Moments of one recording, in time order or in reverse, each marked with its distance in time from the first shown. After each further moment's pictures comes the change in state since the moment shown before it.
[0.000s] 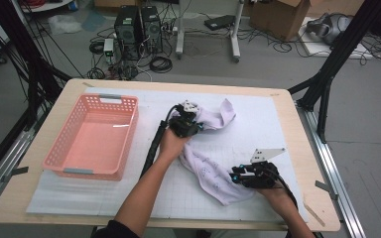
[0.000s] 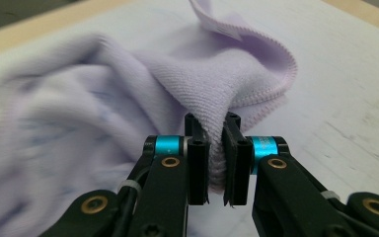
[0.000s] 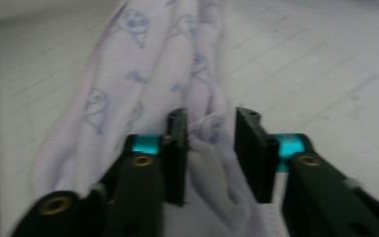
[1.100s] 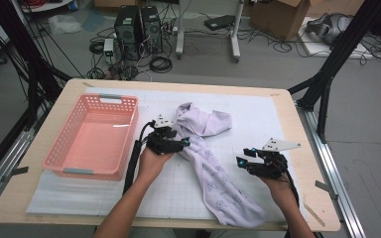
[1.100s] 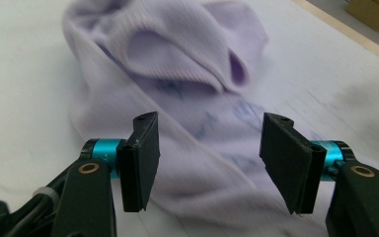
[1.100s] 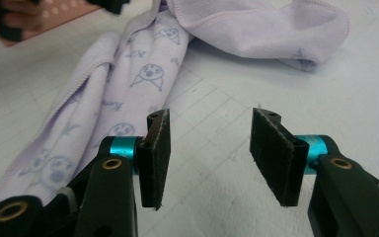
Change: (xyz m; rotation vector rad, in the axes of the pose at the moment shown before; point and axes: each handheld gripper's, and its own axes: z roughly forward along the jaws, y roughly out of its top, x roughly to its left) left arm -0.007 -0.066 -0.055 -0.073 -0.047 -0.168; right arm -0.016 0.013 -0.020 -0.182 -0.212 0.061
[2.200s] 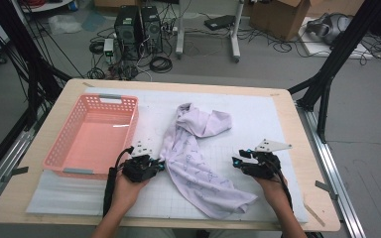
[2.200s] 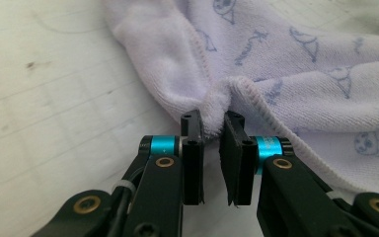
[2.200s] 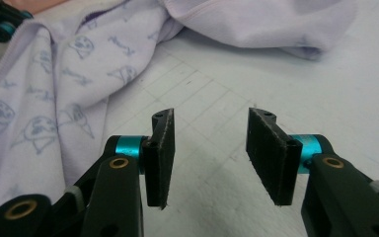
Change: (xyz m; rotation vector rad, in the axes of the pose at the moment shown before) left arm 0.013 -0.066 -0.060 0.091 0.053 0.030; right arm 0.006 -0.004 0.019 0.038 -0.035 0.000
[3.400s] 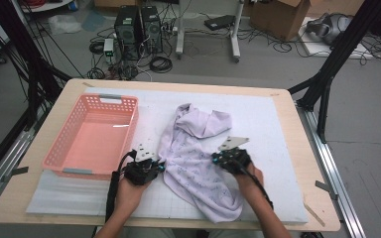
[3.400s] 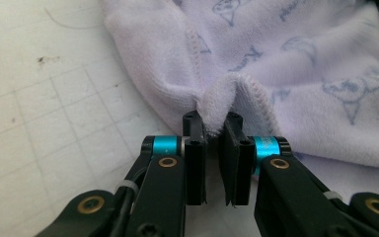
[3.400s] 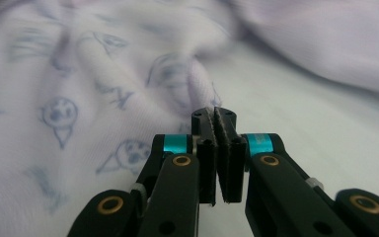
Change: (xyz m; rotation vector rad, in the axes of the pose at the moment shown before) left arm -0.011 -0.001 0.013 -0.004 0.067 0.035; right arm 0.043 0.036 0.047 0.186 -0.085 -0.182
